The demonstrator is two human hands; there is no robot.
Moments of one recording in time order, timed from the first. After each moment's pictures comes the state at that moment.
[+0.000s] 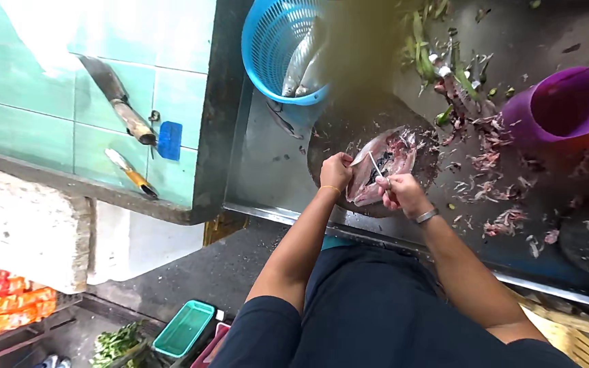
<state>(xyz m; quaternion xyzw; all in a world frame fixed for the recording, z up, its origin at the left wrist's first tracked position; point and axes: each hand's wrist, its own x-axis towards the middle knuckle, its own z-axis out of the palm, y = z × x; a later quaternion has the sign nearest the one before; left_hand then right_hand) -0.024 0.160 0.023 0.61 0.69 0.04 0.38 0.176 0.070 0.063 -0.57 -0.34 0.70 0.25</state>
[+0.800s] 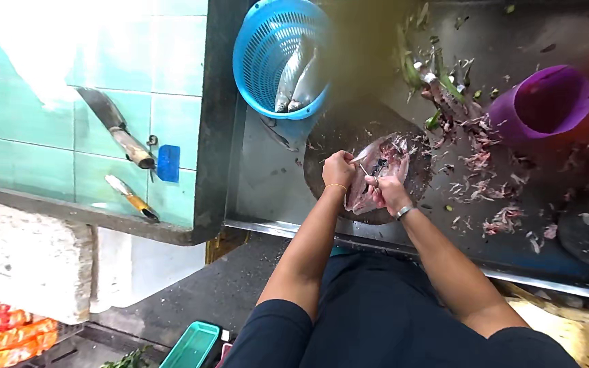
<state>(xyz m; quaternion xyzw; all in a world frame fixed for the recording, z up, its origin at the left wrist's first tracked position) 0.005 0.186 0.031 0.61 0.72 0.01 0.35 0.155 0.089 0.028 -0.62 -0.19 0.70 0.28</state>
